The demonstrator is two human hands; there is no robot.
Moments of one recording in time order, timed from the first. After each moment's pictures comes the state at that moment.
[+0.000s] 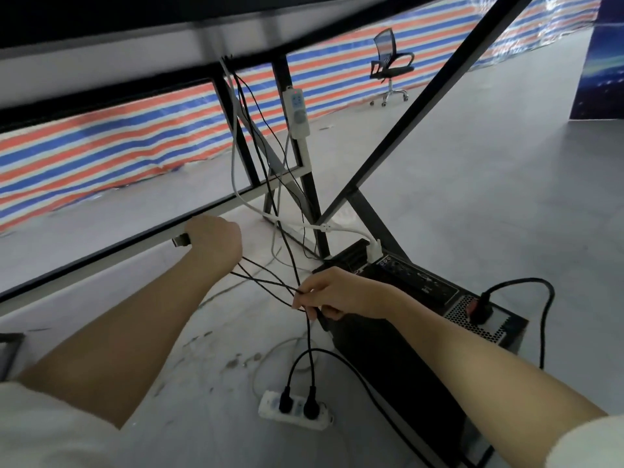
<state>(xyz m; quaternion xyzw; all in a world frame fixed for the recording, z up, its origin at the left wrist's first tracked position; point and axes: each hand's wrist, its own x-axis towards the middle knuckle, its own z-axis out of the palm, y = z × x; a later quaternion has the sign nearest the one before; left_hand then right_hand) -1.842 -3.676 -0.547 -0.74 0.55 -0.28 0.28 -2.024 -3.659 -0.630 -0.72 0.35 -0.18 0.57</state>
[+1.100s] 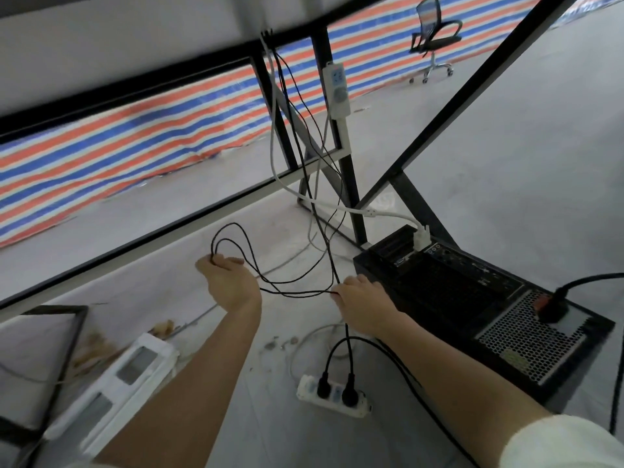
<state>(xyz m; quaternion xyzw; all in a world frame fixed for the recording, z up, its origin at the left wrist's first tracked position) -1.793 -3.655 -0.644 -0.71 0.23 0.04 -0.66 -1.964 -3.679 -0.708 -0.86 0.48 -0.11 0.12</state>
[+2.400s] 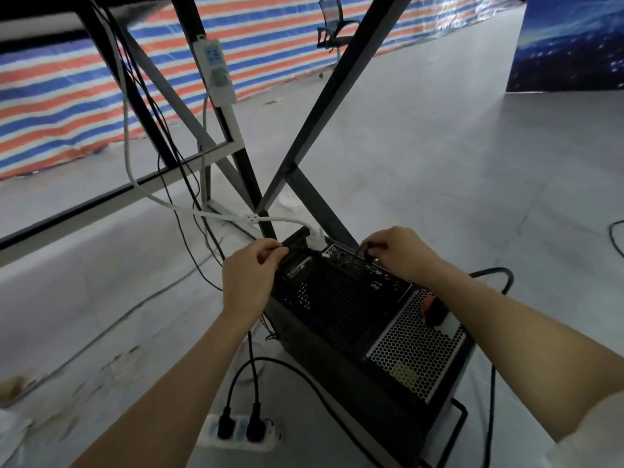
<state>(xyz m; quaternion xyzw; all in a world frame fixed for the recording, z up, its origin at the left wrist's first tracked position) -1.947 -3.723 -0.682 -0.62 0.65 0.13 -0.42 -2.177 -3.749 -0.698 -0.72 0.61 -0.26 0.23</state>
